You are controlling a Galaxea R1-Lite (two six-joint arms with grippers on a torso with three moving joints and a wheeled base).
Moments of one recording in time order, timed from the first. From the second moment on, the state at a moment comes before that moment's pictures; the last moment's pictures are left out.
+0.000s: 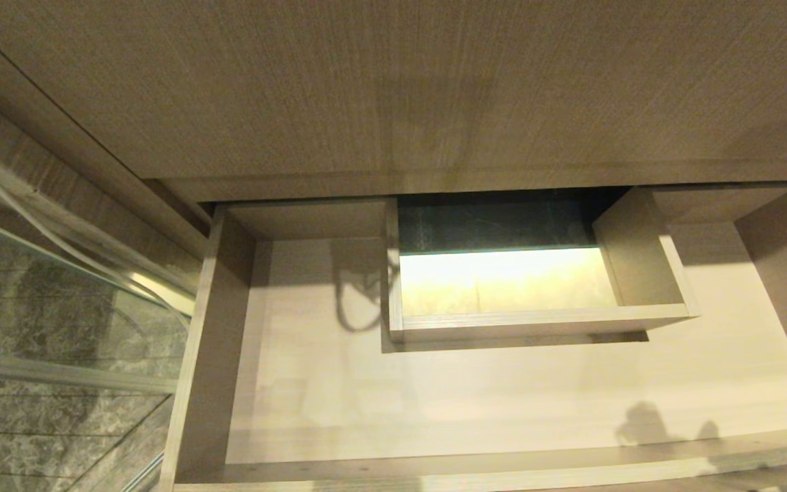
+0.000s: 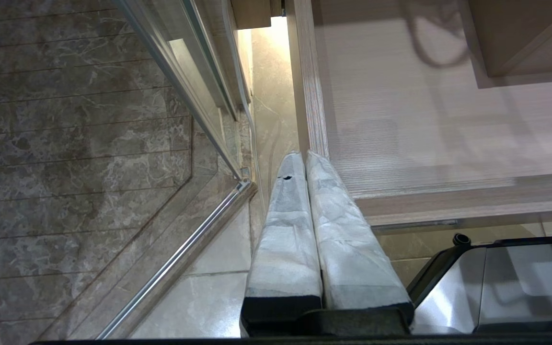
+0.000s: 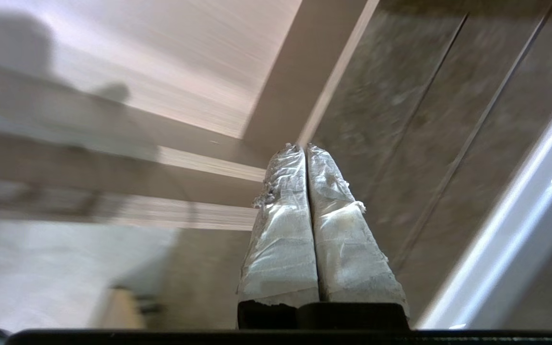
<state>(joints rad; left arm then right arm) 0.00 0.00 0.00 0.00 -0.01 0.04 -0.25 0.81 -0.81 0.39 -0.21 -0.85</state>
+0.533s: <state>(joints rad) 0.00 0.00 0.00 0.00 -0.01 0.04 -0.23 0.56 -0.42 0.21 -0.20 -0.36</state>
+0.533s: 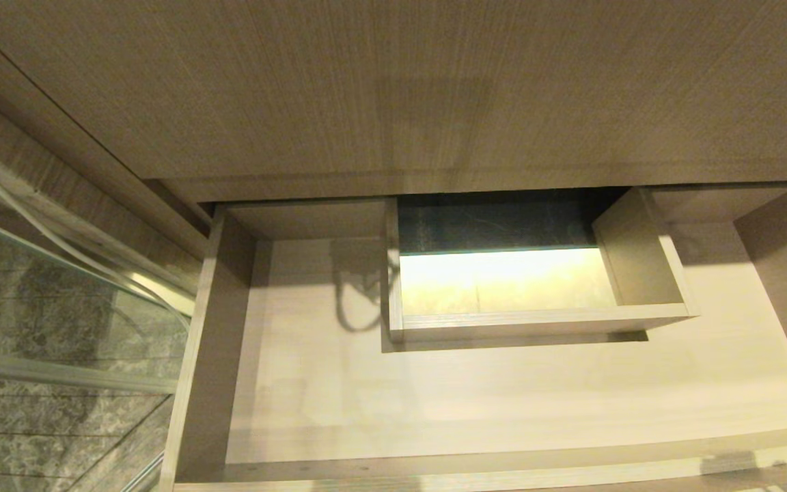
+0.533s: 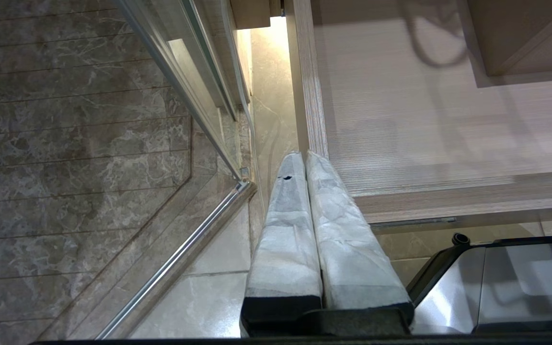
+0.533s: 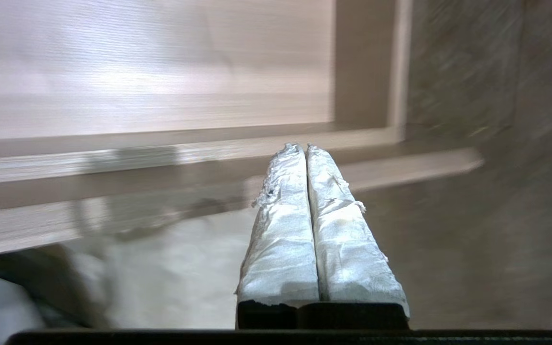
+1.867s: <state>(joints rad) 0.00 0.00 0.00 0.00 -0.01 0.04 -0.10 0.28 0.00 -0.07 -0.01 -0.07</state>
